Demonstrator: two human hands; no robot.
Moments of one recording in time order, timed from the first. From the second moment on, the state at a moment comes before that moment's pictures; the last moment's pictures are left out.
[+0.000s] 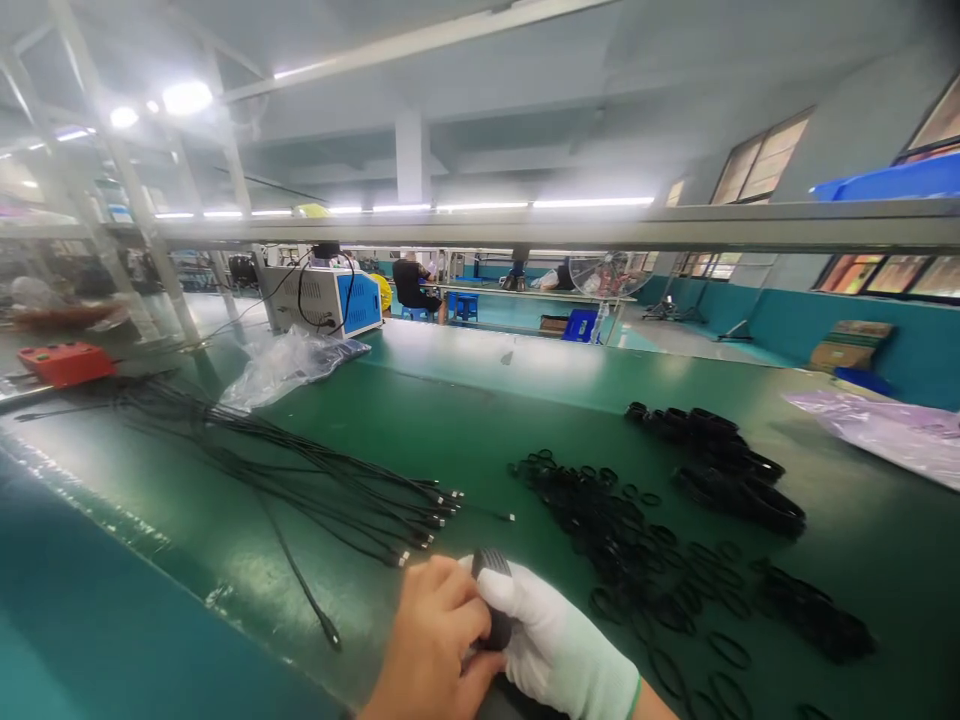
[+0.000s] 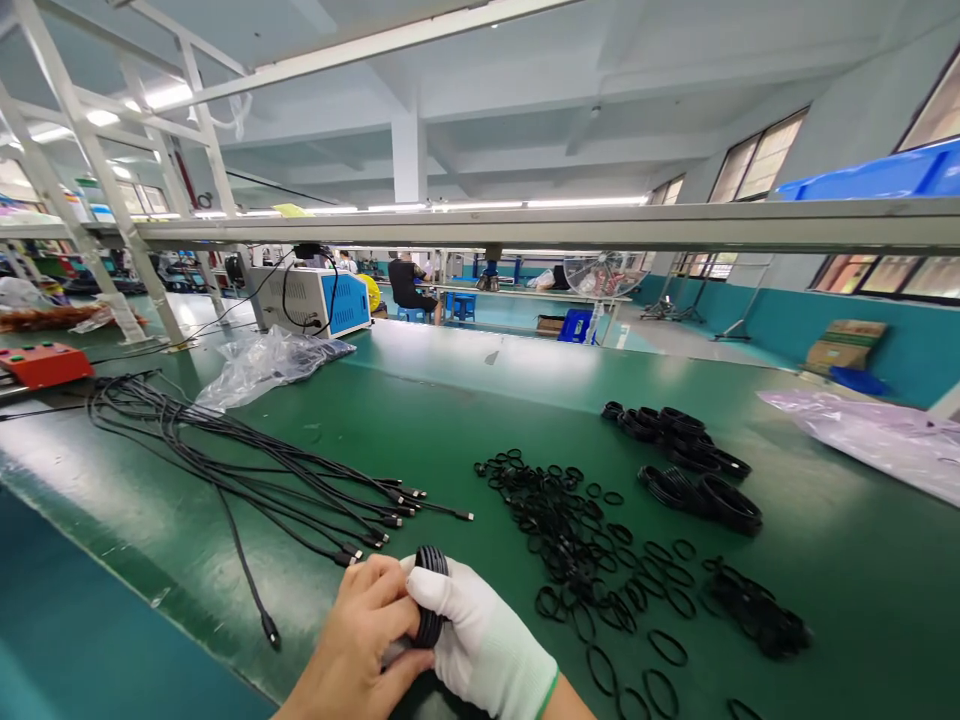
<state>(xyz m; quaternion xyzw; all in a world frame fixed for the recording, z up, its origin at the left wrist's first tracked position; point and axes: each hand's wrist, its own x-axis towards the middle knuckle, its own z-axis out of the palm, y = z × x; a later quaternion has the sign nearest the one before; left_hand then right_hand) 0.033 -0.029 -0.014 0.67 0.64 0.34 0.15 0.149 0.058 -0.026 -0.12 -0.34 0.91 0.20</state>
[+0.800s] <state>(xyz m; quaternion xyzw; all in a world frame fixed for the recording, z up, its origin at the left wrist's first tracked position) 0.022 0.001 -0.014 0.56 0.68 0.43 0.20 0.150 0.050 -0.012 -0.21 -0.49 0.83 0.14</state>
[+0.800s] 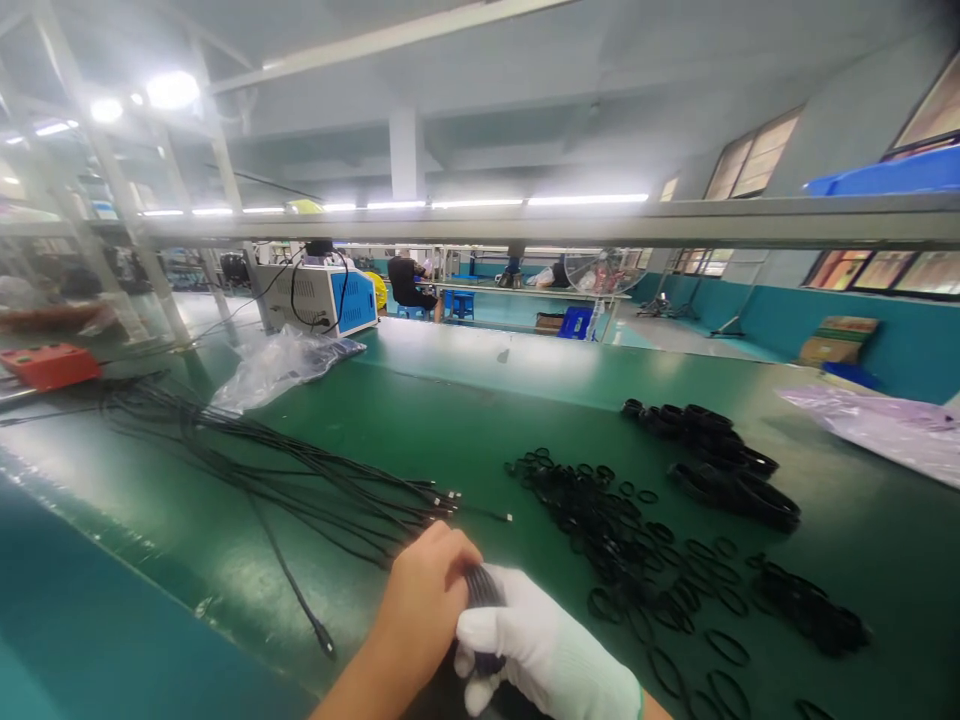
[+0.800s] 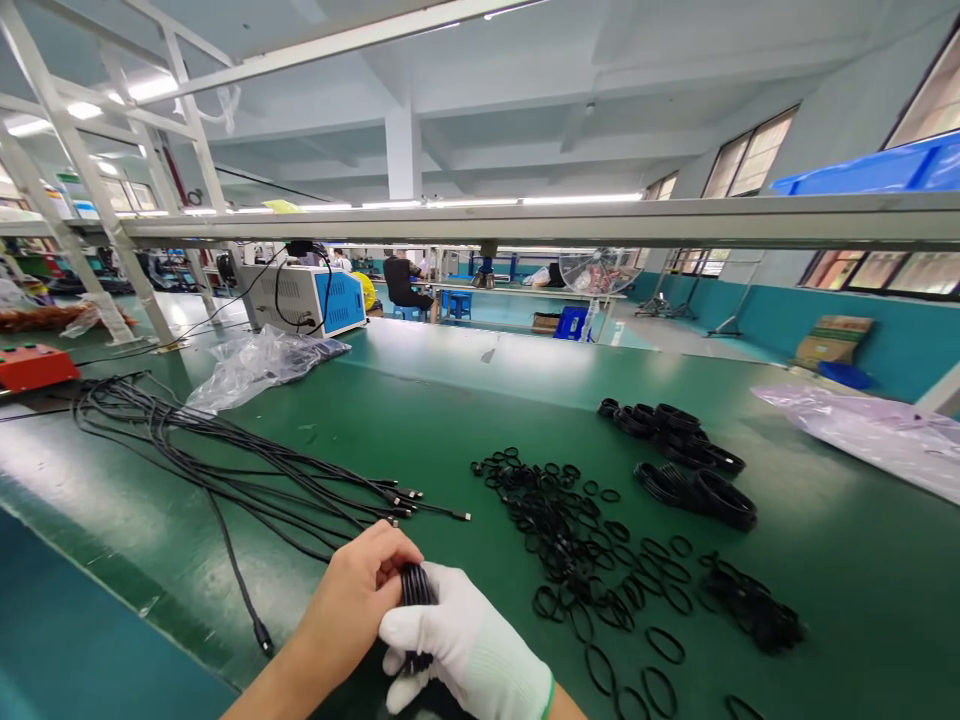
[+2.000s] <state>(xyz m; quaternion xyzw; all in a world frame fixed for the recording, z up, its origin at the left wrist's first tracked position) 0.025 -0.009 -0.007 0.62 0.67 0.37 0.16 0.165 0.054 -0.020 -0.15 -0.46 0.87 0.10</state>
